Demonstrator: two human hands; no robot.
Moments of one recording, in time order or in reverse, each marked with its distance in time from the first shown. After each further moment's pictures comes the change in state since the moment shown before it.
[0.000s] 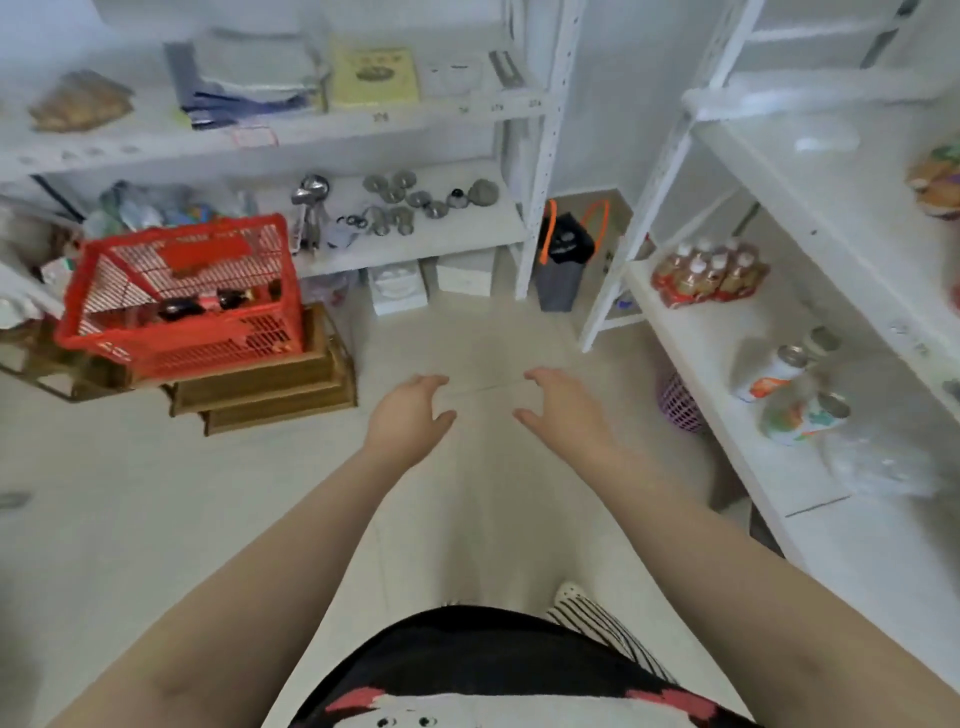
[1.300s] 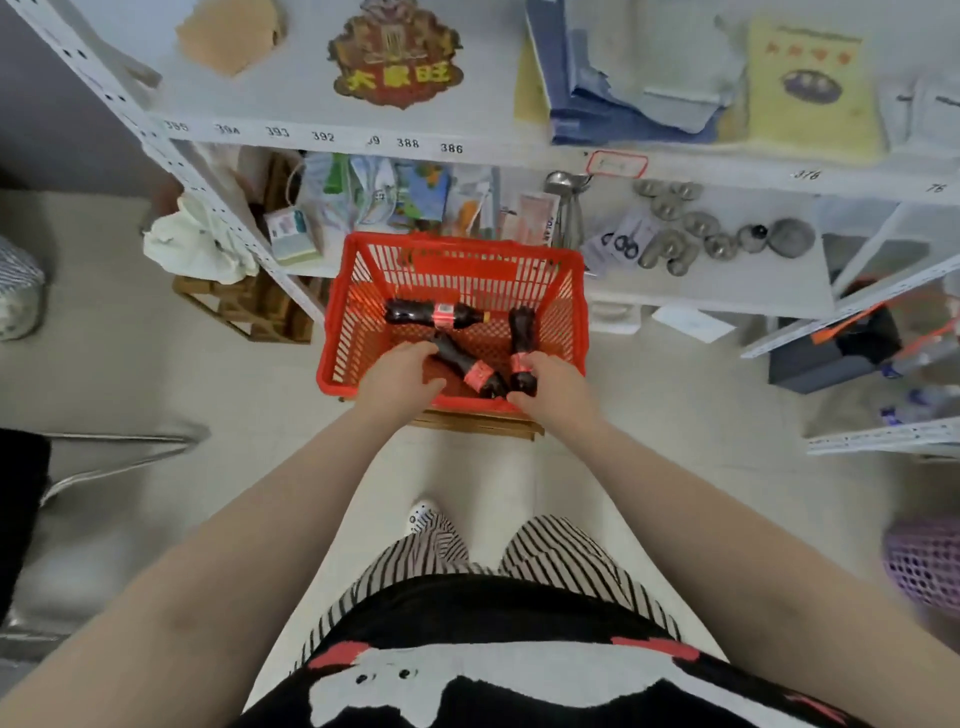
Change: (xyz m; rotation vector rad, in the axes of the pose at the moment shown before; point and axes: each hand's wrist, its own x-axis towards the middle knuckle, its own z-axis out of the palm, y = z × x) left_hand 0.223 -0.531 -0.268 -0.059 -0.007 -0.405; right_hand 0.383 -0.497 0.225 -0.036 -0.354 -0.185
